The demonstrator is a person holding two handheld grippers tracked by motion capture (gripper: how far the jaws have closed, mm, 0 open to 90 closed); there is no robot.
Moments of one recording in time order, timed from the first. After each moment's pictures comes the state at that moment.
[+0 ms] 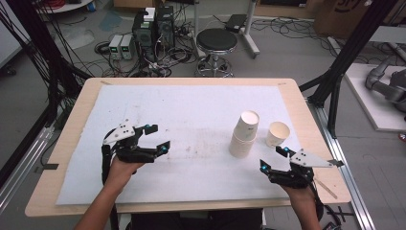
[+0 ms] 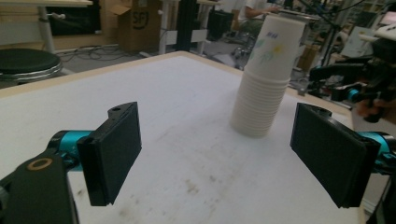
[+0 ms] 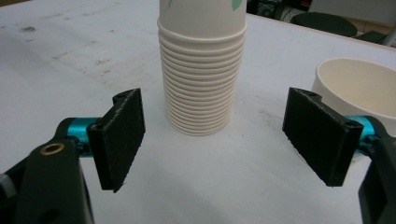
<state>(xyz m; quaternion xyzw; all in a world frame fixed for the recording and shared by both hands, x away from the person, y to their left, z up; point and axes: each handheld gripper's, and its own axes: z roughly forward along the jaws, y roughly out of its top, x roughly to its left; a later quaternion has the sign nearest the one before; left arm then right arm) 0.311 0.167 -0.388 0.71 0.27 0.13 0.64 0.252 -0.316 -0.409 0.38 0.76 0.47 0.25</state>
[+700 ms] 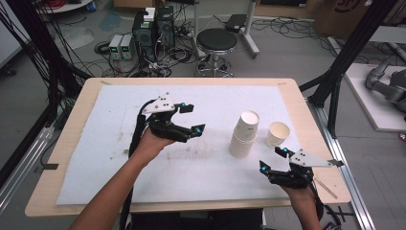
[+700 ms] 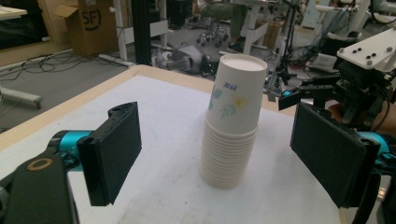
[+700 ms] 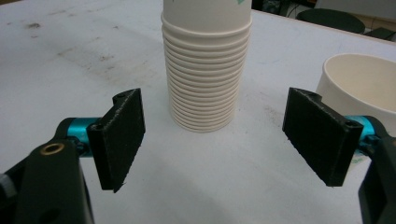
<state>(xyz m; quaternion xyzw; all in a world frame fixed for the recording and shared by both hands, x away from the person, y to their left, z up) 0.356 0.079 -0.327 0.76 0.19 0.10 0.62 0.252 -0.316 -0.411 0.37 0.76 0.47 0.24</state>
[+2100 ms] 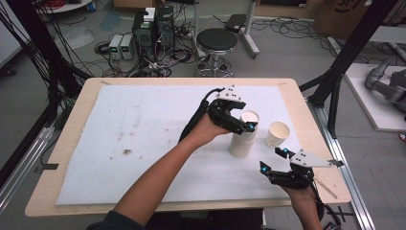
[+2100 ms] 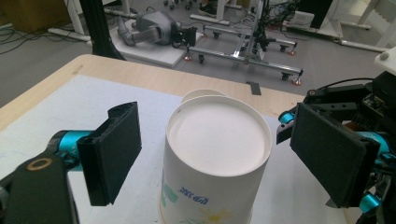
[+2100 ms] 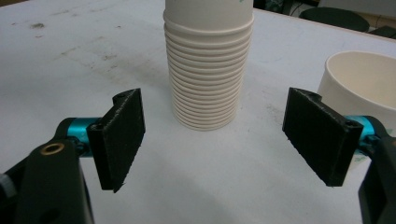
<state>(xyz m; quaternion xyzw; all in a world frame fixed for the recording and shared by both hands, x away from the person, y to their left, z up) 0.396 -0.060 -0.322 0.81 0.14 0.05 0.56 0.252 -0.319 -0.412 0.37 0.76 0.47 0.23</state>
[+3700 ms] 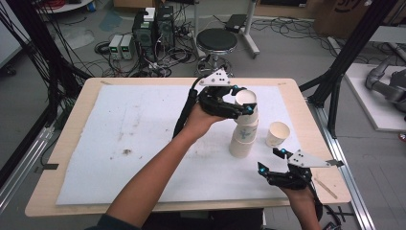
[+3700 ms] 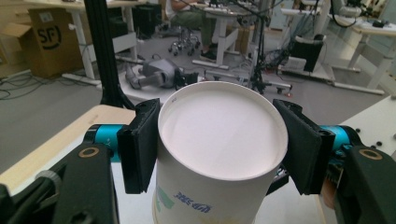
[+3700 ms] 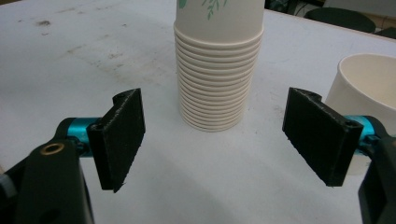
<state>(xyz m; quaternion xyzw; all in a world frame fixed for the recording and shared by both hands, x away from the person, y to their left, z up) 0.386 -0.027 -0.271 0.75 0.13 0.08 0.64 0.251 -0.313 -0.412 0.36 0.77 0.47 0.23</state>
